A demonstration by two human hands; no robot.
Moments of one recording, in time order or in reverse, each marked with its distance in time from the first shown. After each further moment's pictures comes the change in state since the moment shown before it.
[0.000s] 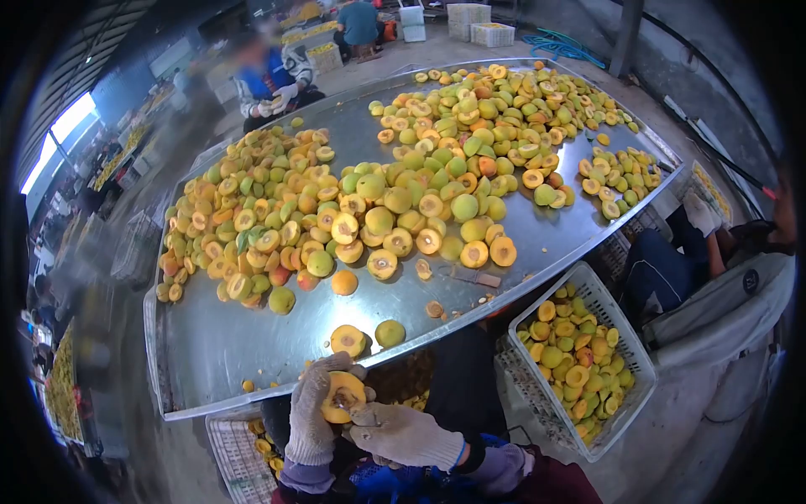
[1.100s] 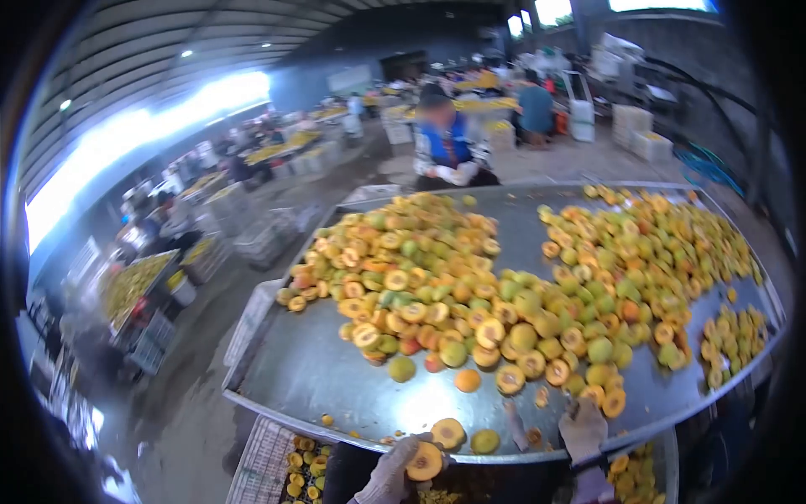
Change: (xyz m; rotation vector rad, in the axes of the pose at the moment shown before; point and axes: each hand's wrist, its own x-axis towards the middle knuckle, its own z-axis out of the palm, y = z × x) left_hand 0.031 -0.034 -0.041 -0.080 0.235 -0.029; right_hand 0.082 0.025 -0.240 -1.064 1.254 -0.278
